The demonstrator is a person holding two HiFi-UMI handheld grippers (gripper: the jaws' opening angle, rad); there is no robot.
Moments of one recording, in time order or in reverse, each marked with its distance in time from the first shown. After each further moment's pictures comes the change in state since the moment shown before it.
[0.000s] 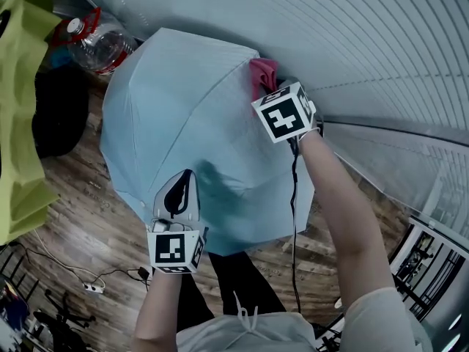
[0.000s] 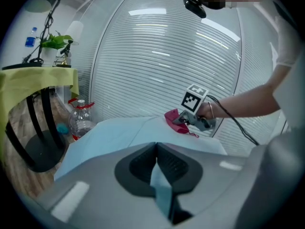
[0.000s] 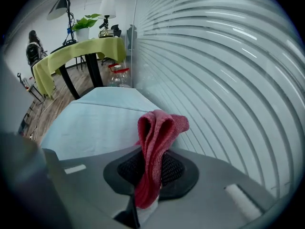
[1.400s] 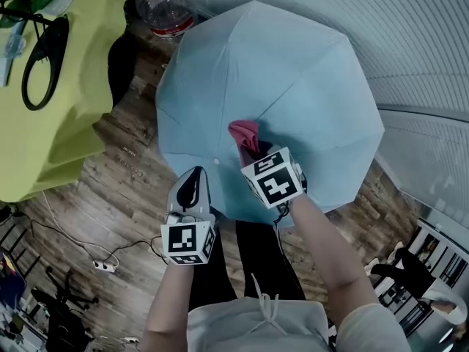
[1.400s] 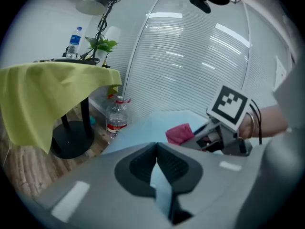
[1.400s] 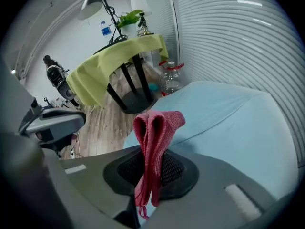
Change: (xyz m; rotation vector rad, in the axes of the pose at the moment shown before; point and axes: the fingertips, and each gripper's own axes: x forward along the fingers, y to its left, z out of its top) left arm -0.193 0.173 -0.059 -0.090 0.018 0.097; right arm -0.098 0.393 0.017 0.102 0.027 0.347
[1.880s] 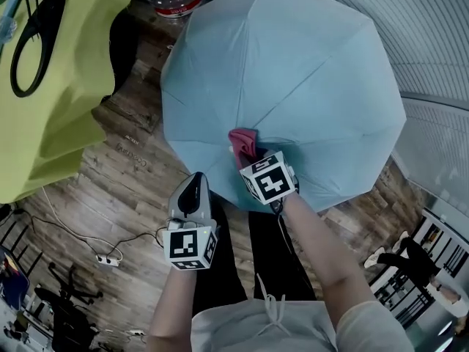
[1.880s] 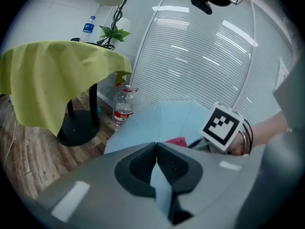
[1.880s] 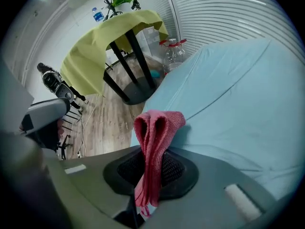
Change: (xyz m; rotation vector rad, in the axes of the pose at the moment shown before) left arm -0.023 0.052 -0.070 -0.038 0.080 0.014; right arm 0.093 0.066 -0.069 0.112 0.090 0.071
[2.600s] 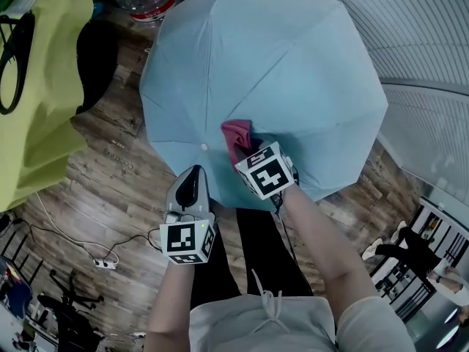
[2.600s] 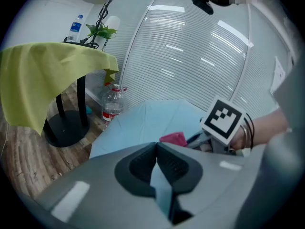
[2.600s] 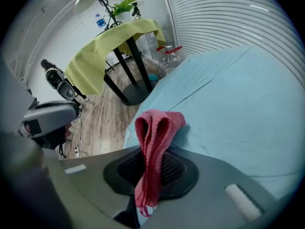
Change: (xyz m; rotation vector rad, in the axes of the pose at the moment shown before) left arm 0.028 -0.070 0.003 0.017 -0.002 -0.057; right arm -0.043 -0.054 -0.012 -0.050 -0.024 -0.016
